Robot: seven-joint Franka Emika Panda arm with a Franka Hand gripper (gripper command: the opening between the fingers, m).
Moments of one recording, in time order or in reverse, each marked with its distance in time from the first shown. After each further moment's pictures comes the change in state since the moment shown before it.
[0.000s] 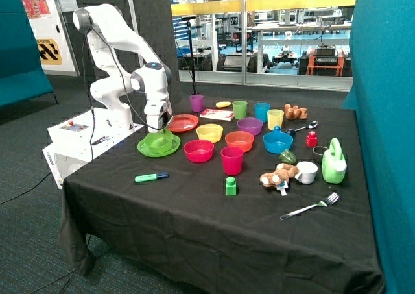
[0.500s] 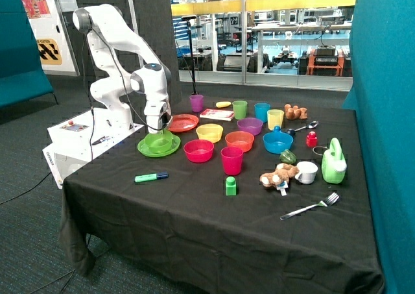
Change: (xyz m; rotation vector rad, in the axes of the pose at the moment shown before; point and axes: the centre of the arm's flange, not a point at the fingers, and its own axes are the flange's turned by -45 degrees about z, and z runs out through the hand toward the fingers) arm -0.003 -0.001 0.003 0.004 0.000 -0.024
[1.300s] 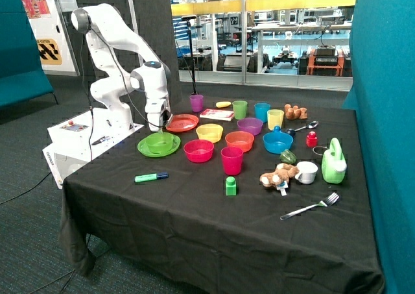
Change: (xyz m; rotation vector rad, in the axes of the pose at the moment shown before) arm -0.002 -0.013 -0.007 -0.001 0.012 -0.038
